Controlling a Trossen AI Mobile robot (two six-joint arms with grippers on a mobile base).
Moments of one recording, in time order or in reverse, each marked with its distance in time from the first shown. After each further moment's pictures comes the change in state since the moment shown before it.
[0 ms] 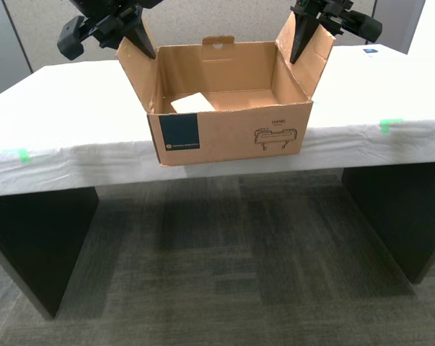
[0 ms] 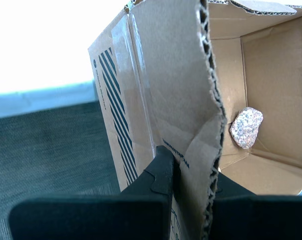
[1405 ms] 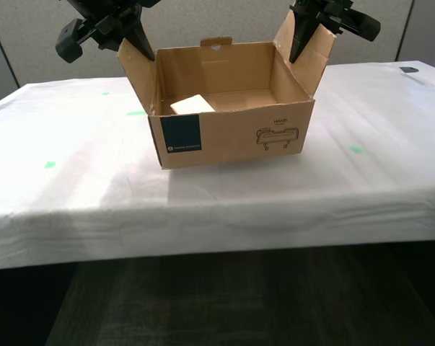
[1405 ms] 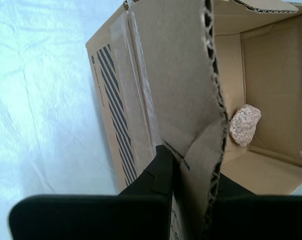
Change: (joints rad) arm 0 0.002 0.000 0.000 0.000 0.000 -0.045; arm 1 0.000 0.000 0.000 -0.023 0.022 -0.037
